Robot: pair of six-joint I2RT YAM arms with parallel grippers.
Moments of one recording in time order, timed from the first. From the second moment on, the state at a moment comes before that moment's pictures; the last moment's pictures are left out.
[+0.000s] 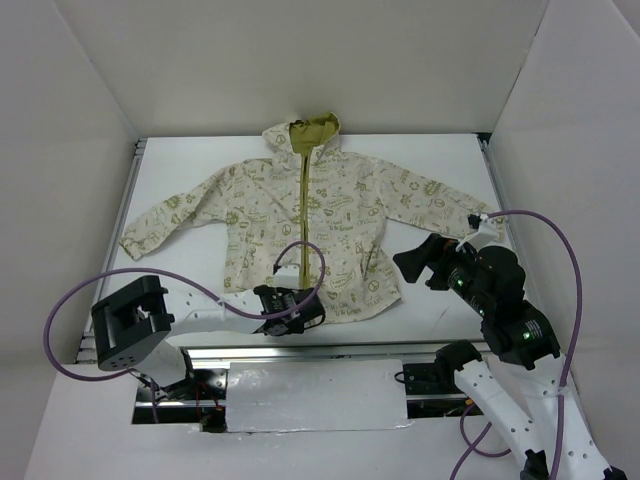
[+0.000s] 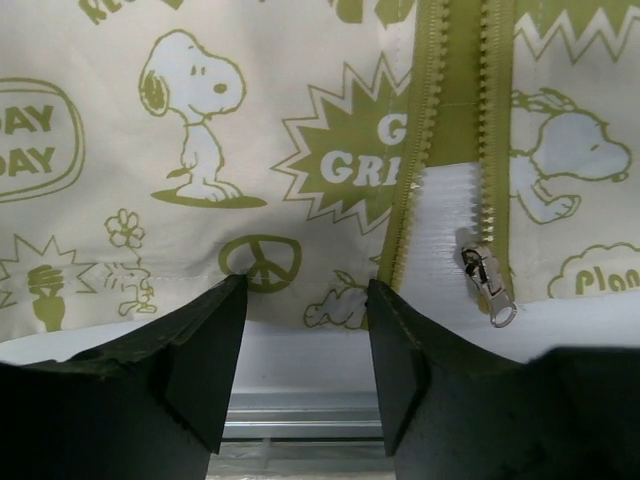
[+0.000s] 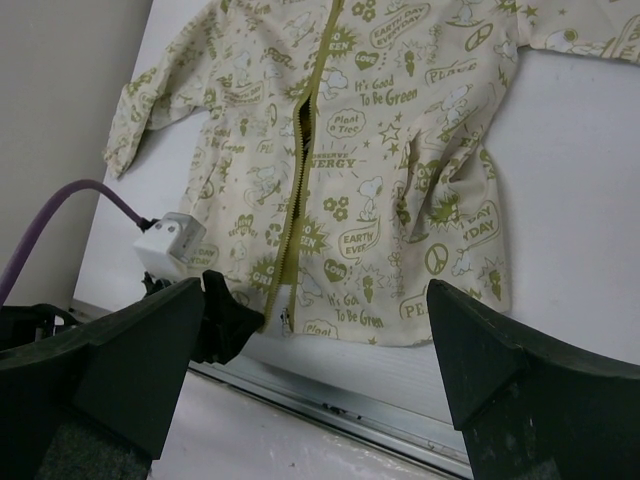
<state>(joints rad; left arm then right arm) -1.14 1.53 0.80 -0.62 -0.50 -1.08 0.34 0.49 0.84 -0.71 -0.09 0.57</state>
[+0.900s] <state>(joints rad) -1.15 1.21 0.63 -0.39 -0.48 -1.08 0.35 0.58 0.70 -0.54 -0.28 0.57</state>
